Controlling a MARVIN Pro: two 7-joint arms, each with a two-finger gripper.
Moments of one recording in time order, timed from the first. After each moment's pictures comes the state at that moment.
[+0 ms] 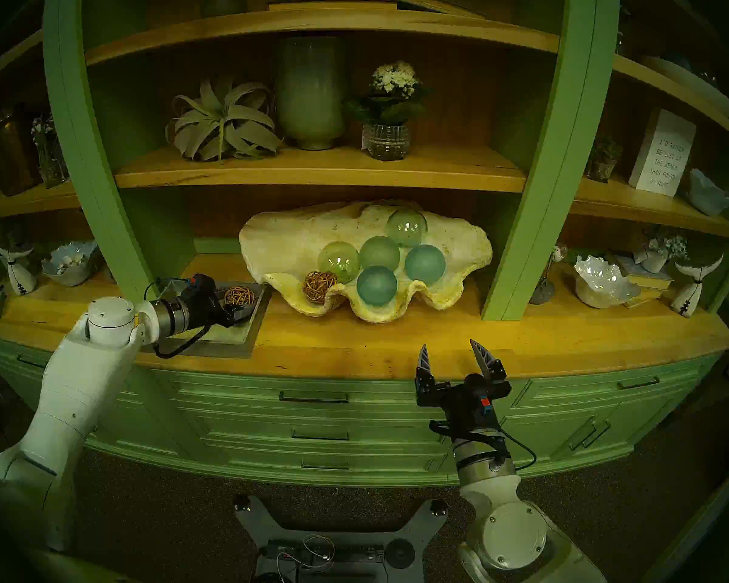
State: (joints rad) left arm 1.29 -1.01 -1.49 -1.29 -0.23 0.26 -0.75; right arm -2.26 -1.13 1.36 -2.08 0.10 -0.30 -0.37
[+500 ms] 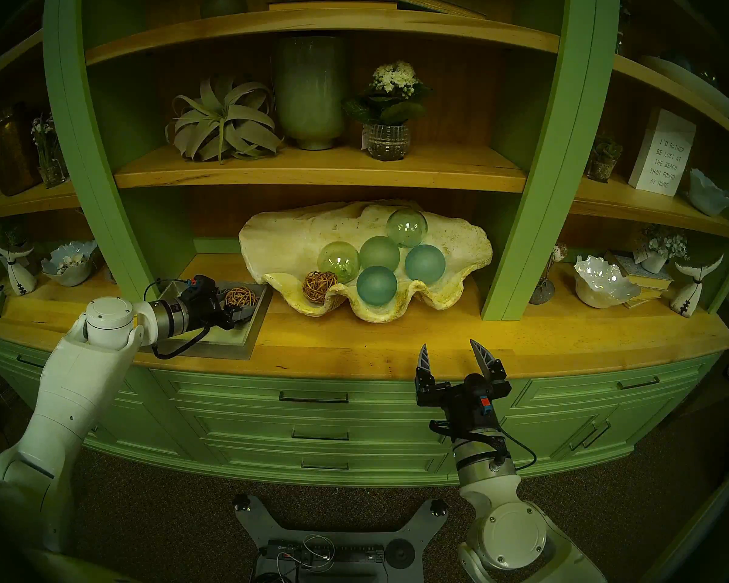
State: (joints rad) left arm 1.34 -0.99 -1.51 -1.36 -0.24 0.24 -0.77; right arm -2.26 -1.13 1.36 -2.08 0.10 -0.30 -0.37
